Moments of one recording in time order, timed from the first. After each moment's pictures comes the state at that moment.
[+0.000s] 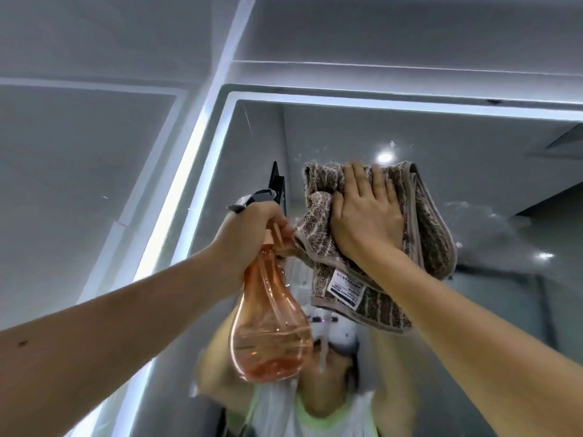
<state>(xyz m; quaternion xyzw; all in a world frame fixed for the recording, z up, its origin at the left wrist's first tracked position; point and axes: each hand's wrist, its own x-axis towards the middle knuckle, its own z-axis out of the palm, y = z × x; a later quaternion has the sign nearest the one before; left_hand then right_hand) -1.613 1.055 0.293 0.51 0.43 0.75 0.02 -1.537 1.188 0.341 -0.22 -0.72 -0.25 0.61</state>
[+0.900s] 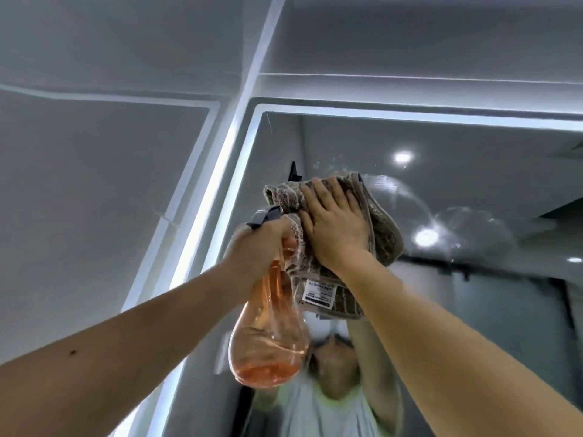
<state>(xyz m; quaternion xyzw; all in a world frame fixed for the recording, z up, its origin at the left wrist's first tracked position) -1.614 1.022 0.263 0.43 0.42 0.80 -0.02 -1.576 1.144 0.322 -0.13 -0.78 -0.32 0.52</state>
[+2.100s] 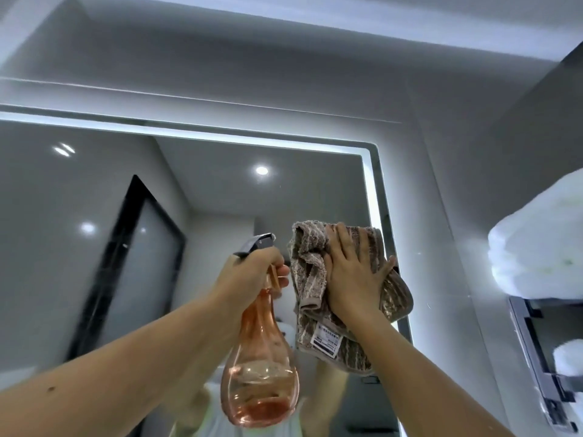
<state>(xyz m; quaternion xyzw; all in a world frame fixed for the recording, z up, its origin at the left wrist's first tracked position) -1.279 1.300 0.278 0.56 0.42 0.71 0.11 -1.184 1.443 0.286 -0.31 -0.74 -0.18 0.57</state>
